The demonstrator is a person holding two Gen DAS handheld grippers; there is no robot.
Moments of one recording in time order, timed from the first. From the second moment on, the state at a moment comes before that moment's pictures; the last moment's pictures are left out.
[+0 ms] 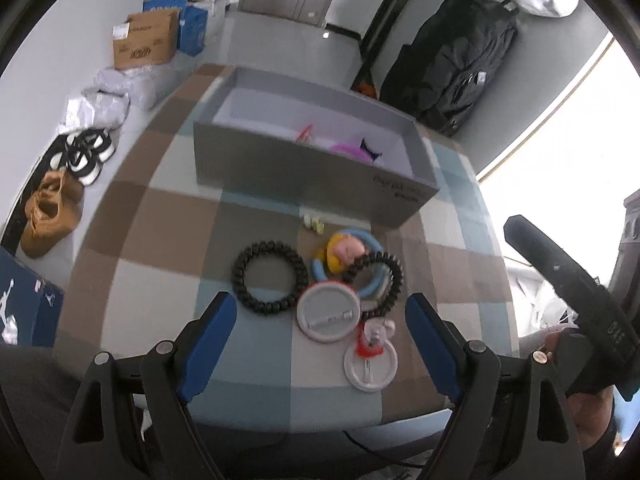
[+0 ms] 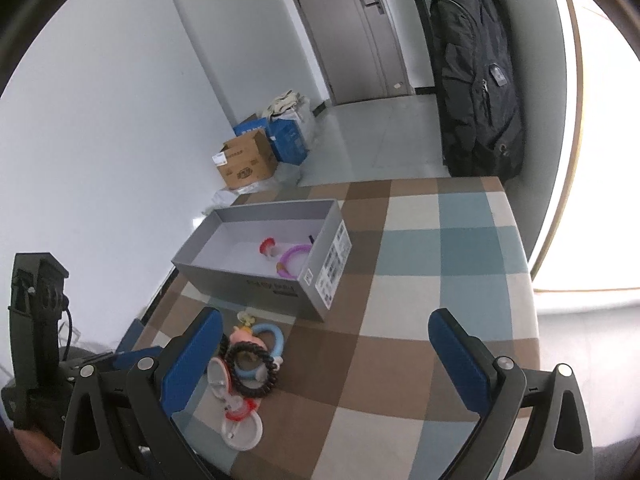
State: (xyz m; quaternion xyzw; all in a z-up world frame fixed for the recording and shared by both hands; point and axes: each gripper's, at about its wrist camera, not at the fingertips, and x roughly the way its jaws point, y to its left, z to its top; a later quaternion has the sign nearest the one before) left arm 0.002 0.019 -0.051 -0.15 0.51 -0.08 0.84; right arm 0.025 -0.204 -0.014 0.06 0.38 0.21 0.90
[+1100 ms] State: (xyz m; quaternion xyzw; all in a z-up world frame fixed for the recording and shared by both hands) left arm 0.018 0.037 -0.078 -0.22 0.57 -0.04 0.79; right arm 0.026 -0.204 -0.015 0.07 0.38 0.20 0.90
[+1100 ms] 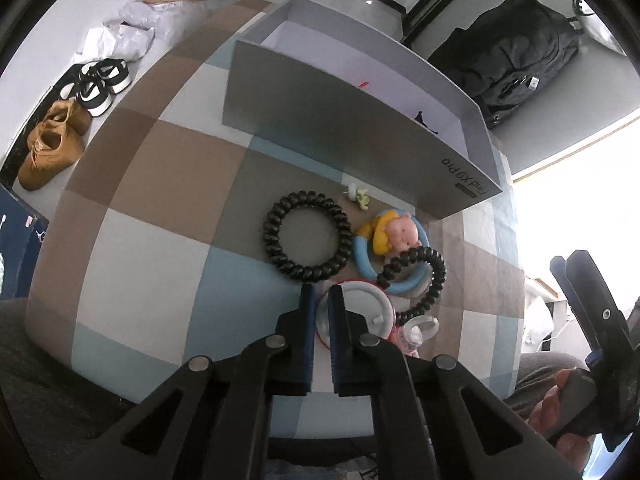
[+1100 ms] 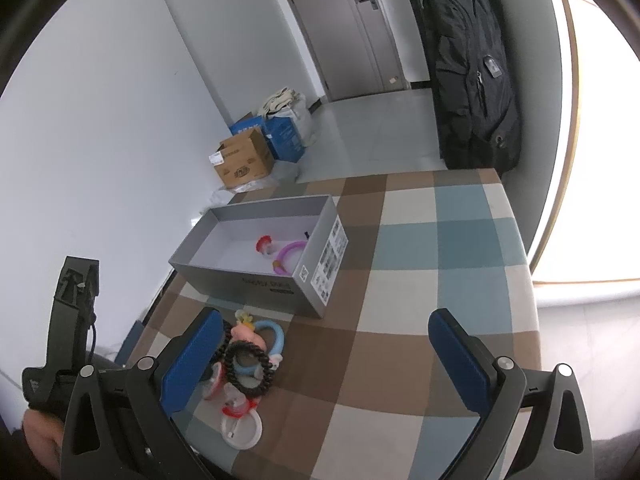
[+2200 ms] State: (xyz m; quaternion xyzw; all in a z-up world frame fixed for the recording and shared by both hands) left arm 0.015 0.075 -0.064 -0.26 0.53 -0.05 0.81; right arm 0.001 -0.126 -0.067 0.01 0.47 0.29 0.83
